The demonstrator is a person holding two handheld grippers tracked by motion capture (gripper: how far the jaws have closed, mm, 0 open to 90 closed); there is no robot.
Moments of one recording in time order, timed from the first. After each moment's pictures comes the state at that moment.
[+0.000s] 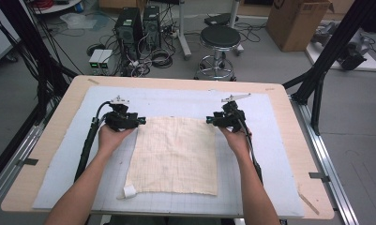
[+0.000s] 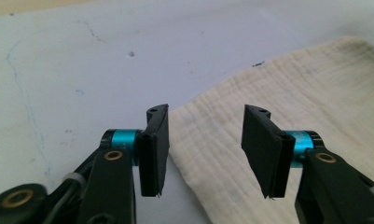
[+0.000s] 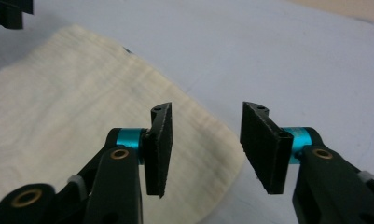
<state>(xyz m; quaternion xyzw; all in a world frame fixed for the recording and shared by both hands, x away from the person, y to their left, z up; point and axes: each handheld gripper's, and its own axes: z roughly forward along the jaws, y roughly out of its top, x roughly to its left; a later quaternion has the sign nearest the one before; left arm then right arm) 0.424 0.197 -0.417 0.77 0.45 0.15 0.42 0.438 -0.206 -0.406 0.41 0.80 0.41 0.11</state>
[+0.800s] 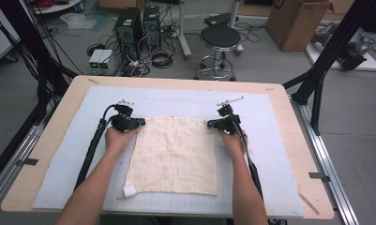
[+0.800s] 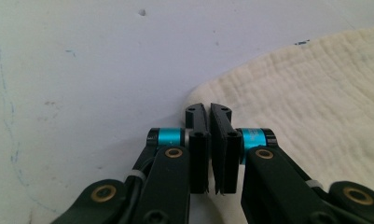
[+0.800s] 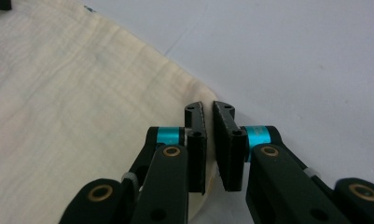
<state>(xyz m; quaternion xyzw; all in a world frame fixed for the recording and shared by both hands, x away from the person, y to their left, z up) 0.437 0.191 -0.440 0.76 0.50 0.13 0.40 0.450 -0.199 -0.434 0.45 0.81 0.36 0.08</state>
